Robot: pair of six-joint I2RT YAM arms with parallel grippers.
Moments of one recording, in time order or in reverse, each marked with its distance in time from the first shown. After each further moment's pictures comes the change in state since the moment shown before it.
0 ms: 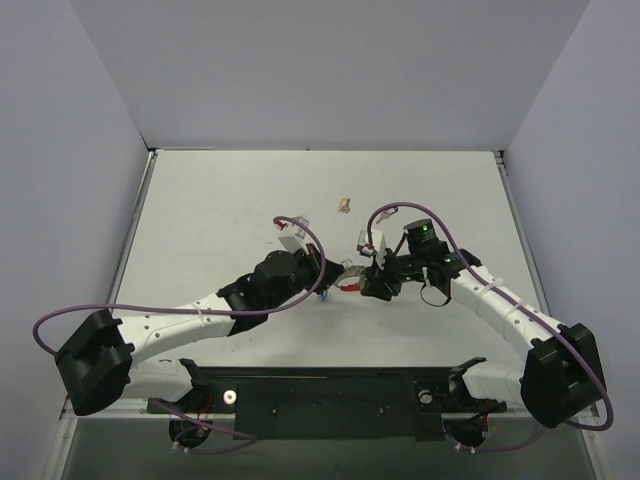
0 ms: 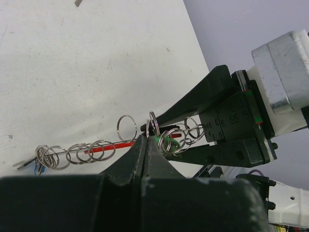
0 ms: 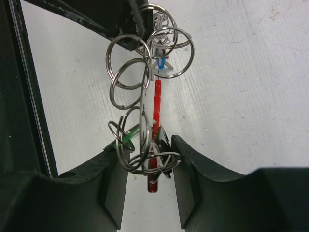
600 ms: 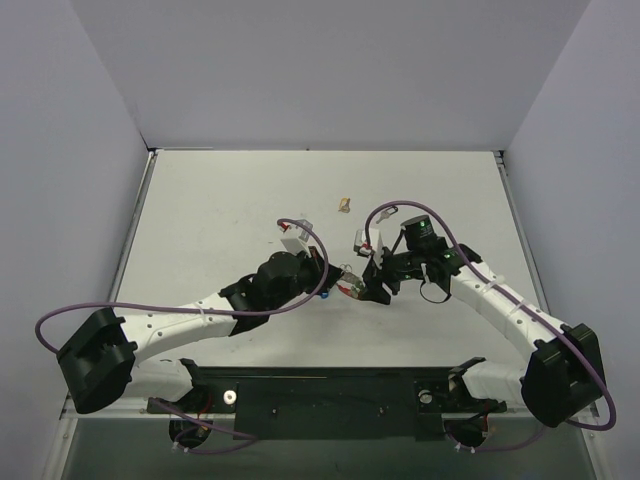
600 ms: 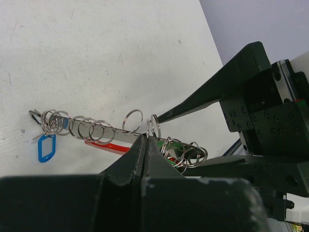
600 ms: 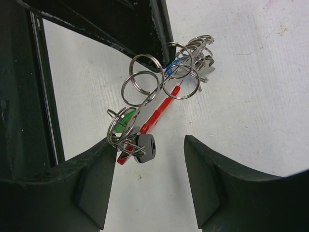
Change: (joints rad) left arm -0.006 0.013 0.000 -0.026 -0.005 0.032; right arm 0.020 0.003 0.068 -0.094 -0.035 -0.051
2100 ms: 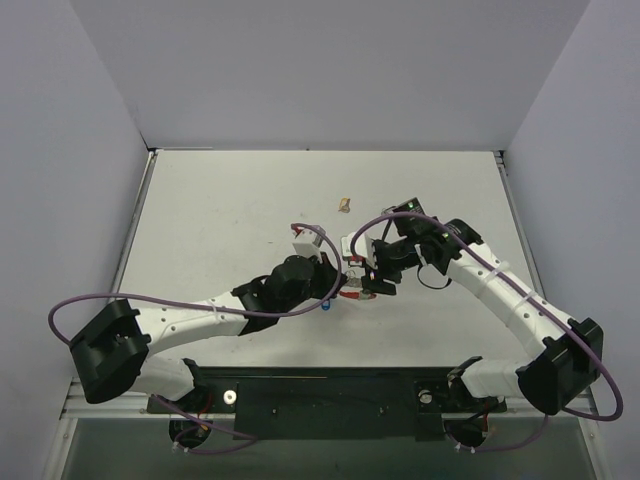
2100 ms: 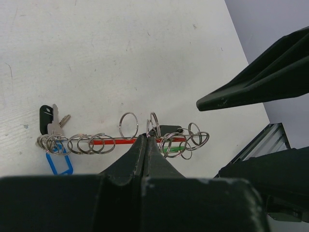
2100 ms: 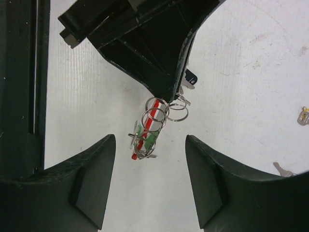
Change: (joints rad) left arm -0.054 0.080 0.041 -0.031 -0.055 0.049; right arm 0.100 0.063 0.311 -0.369 0.112 -0.368
